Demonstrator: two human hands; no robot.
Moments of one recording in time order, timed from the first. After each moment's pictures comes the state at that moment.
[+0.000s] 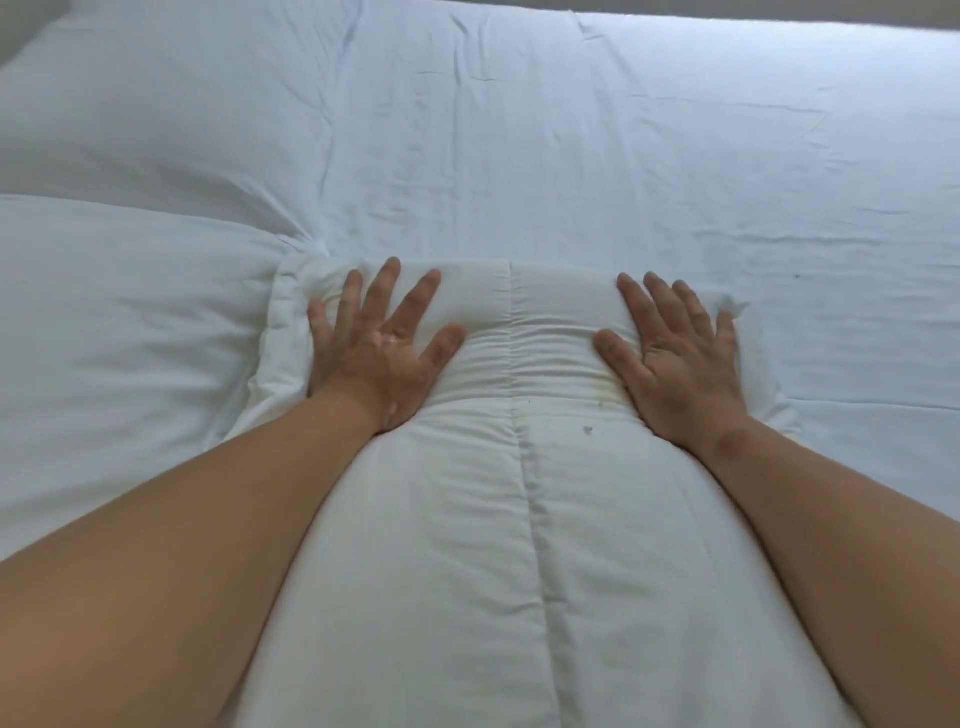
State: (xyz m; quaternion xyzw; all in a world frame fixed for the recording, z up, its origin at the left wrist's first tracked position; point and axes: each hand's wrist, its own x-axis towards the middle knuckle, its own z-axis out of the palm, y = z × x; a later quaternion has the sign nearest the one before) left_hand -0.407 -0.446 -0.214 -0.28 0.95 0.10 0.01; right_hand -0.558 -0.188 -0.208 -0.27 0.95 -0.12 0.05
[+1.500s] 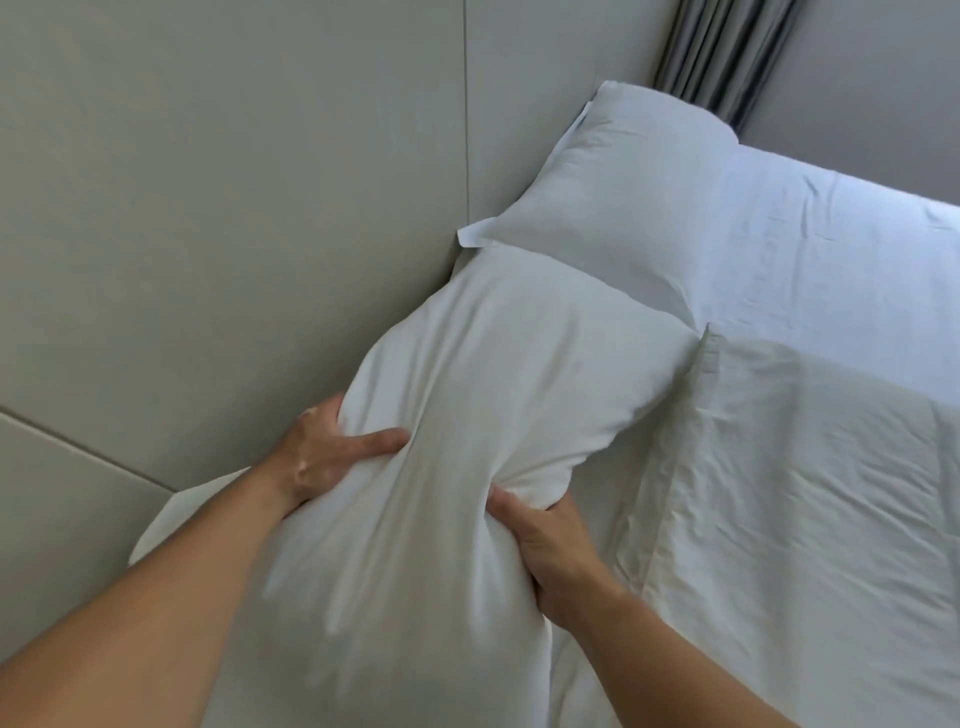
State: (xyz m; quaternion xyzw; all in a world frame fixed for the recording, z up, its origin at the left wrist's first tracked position) left_hand 0.101 -0.600 -0.036 -0.53 0.68 0.50 -0.10; right_hand -0.079 -0.423 -0.070 -0.13 0.59 -0.57 0.55
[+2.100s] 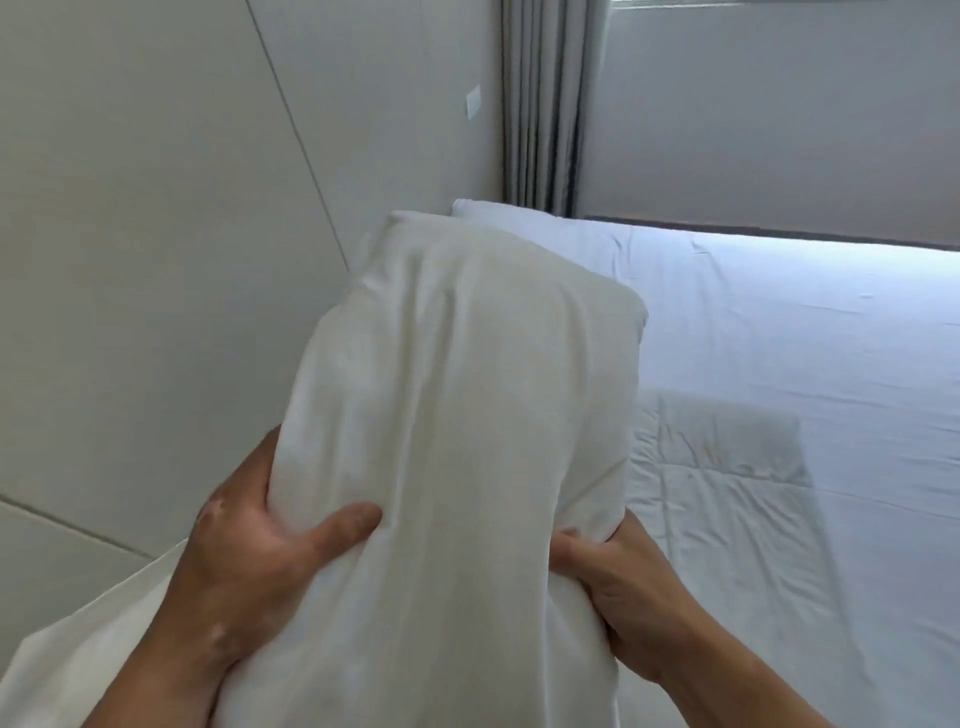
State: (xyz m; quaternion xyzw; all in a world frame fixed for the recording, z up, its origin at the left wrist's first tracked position) left_hand 0.081 -0.388 0.291 -0.44 0.78 0.37 -0.23; right_hand -0.111 -0.211 0.227 -0.16 0.59 -0.63 0.48
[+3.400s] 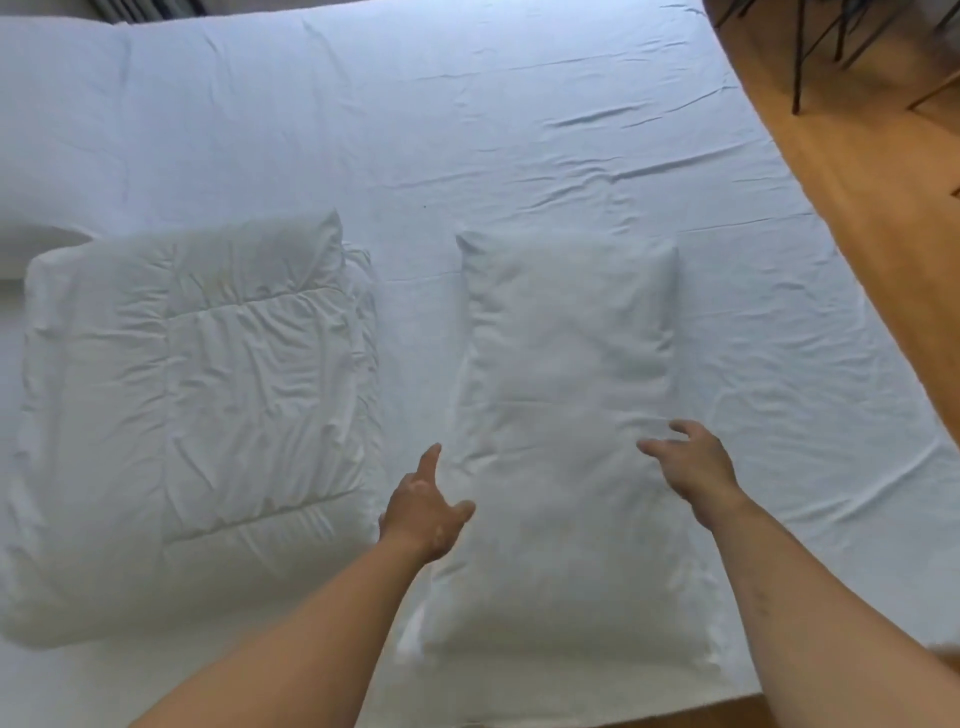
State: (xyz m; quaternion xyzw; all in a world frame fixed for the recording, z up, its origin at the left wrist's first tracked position) left_hand -0.278 0.176 -0.006 -0.34 0.82 0.36 0.27; right_hand -0.433 0.457 0.012 0.22 0.85 -0.38 0.29
